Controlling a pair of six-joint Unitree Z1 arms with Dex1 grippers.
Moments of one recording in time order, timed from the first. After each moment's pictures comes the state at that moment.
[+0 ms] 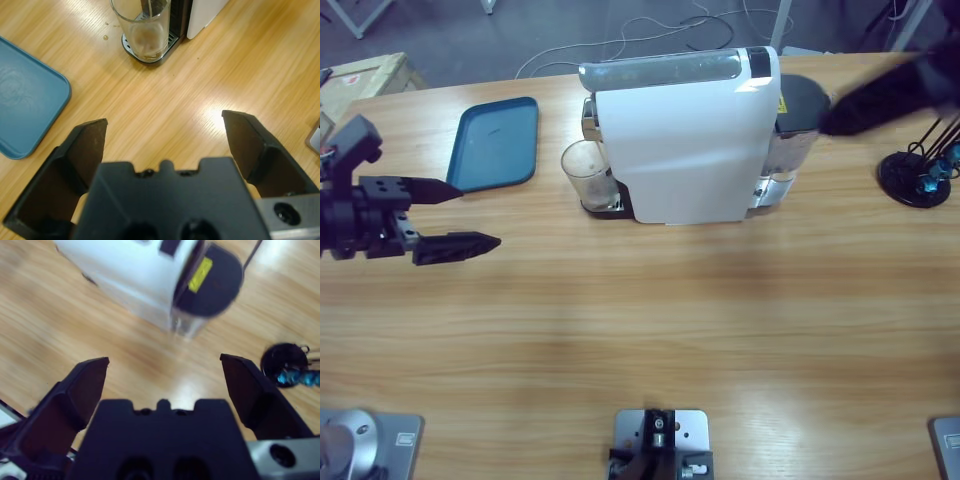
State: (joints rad) arm 0 -0.60 1.25 -0.72 0.27 -0.22 0.26; arm 1 0.81 1.42 -1.35 0.87 -0.13 0.26
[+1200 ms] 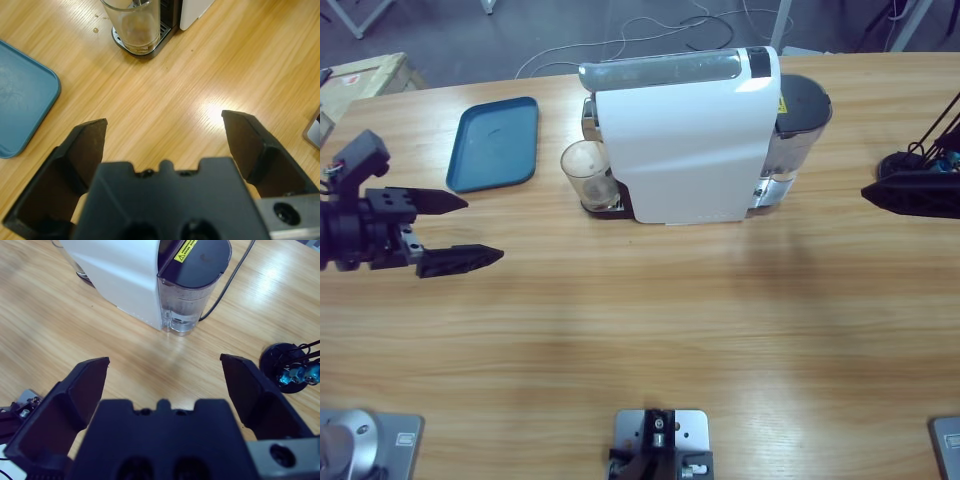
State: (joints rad) arm 0 -0.62 1.24 -0.70 0.27 -0.22 0.26; arm 1 0.82 1.17 -0.91 0.51 -0.17 0.22
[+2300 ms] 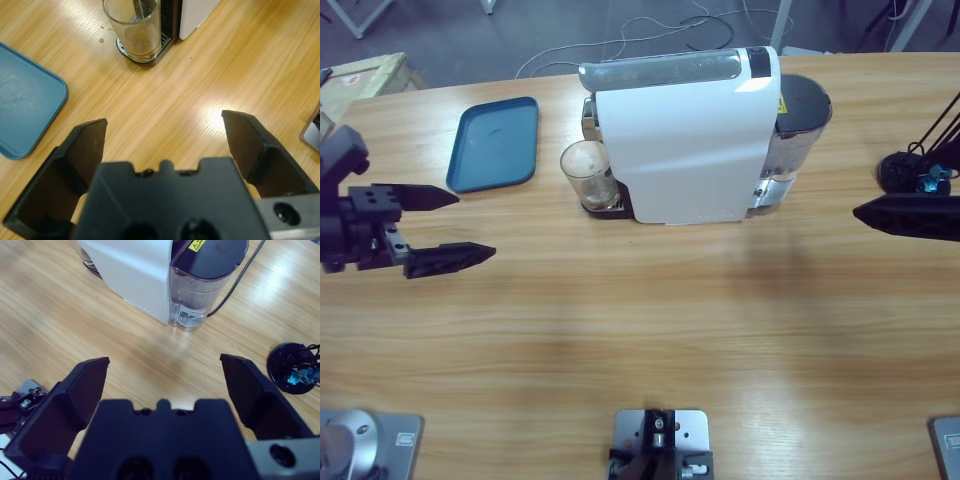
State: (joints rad) arm 0 -0.62 1.20 -0.69 0.27 -0.22 0.26; arm 1 0.86 1.17 -0.89 0.51 -0.17 0.22
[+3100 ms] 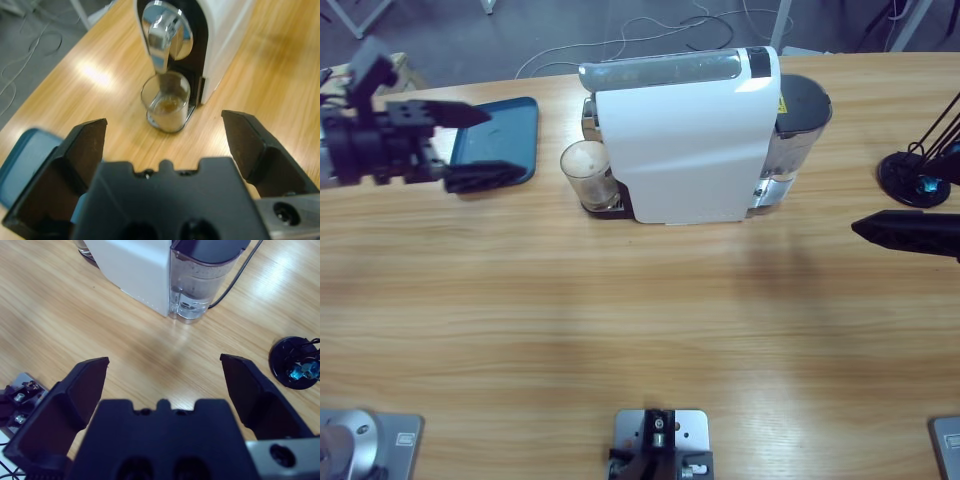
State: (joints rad) arm 0 -0.47 1.43 -0.73 -0.09 -0.46 0.47; arm 1 0.87 1.17 -0.86 0.51 -0.17 0.22
